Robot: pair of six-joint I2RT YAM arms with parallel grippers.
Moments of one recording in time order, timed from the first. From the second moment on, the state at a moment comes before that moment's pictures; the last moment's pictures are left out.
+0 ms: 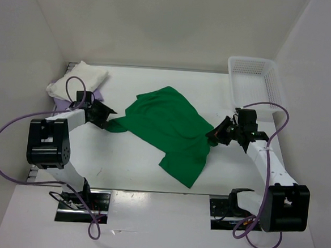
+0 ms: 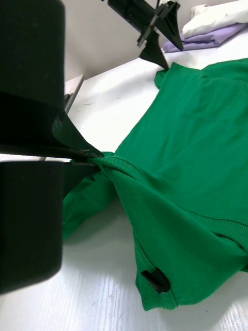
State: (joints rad) left arm 0.12 1.64 0.88 -0.17 0.28 -1.06; right arm 0.04 1.15 0.73 -0.42 -0.46 0.74
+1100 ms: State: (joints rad) left arm 0.01 1.11 0.64 -0.33 0.18 -0.99; right arm 0.04 1.11 0.71 -0.41 -0.48 0.73
